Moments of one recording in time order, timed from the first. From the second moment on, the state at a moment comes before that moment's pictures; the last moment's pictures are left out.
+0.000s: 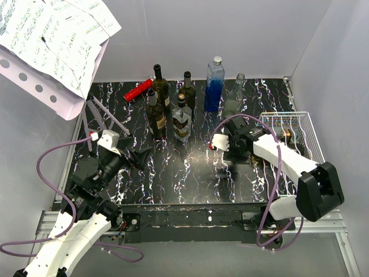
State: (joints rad) left arm -0.52 0.37 0.64 -0.26 0.05 -0.21; right arm 0.56 1.37 0.97 -0.80 0.14 -0.96
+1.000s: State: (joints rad) left arm -0.52 0.36 0.64 -0.26 0.06 -0.21; right arm 0.51 1.60 0.88 -0.65 0.23 -0.96
